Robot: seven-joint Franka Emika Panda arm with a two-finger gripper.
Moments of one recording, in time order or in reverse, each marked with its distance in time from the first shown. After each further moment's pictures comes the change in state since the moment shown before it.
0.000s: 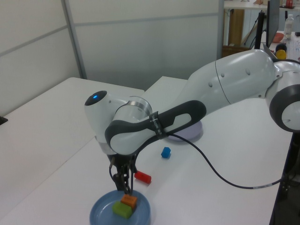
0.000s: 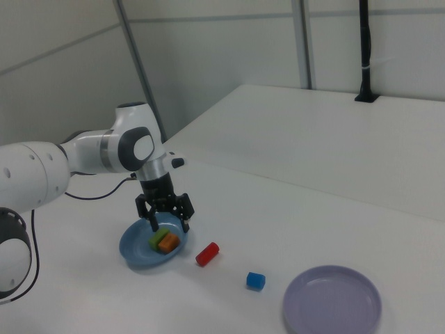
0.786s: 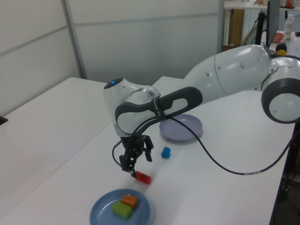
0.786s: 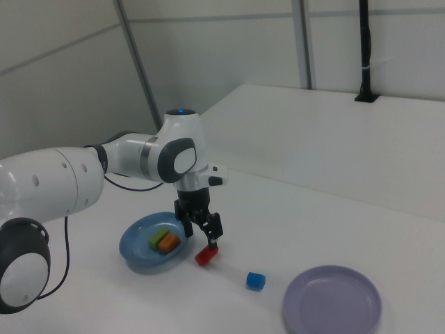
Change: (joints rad) arm -0.145 0.028 -0.005 -0.005 0.078 0.000 0.233
